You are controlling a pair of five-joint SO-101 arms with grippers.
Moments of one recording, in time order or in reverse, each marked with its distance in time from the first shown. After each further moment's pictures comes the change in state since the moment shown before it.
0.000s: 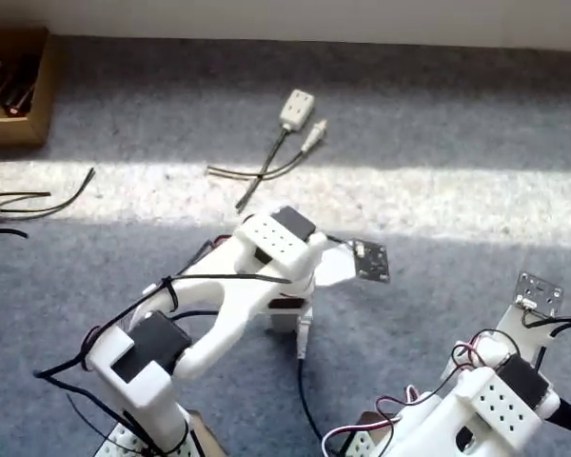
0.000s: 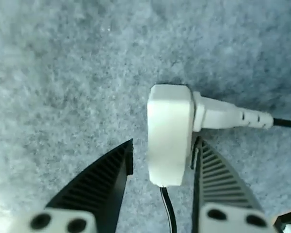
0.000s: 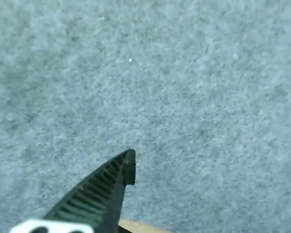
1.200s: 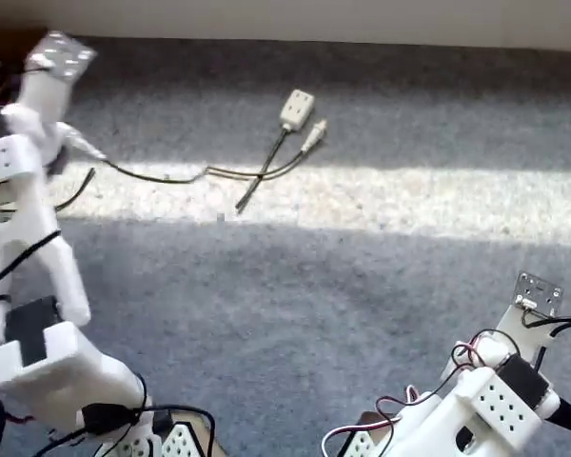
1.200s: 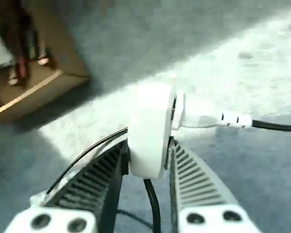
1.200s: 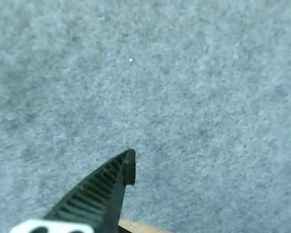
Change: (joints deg) left arm -64.4 0.1 -34.5 -1.3 3.8; right arm 0.0 0.0 0.0 0.0 0.2
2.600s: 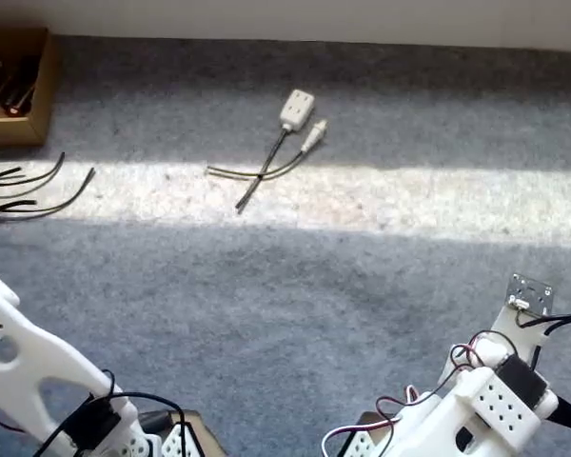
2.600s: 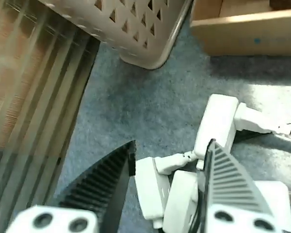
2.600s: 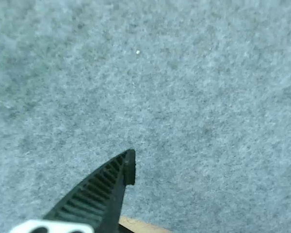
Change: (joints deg) left arm -24.9 47.6 -50.1 -17.4 0.4; right arm -0.1 0.2 1.1 0.1 3.1
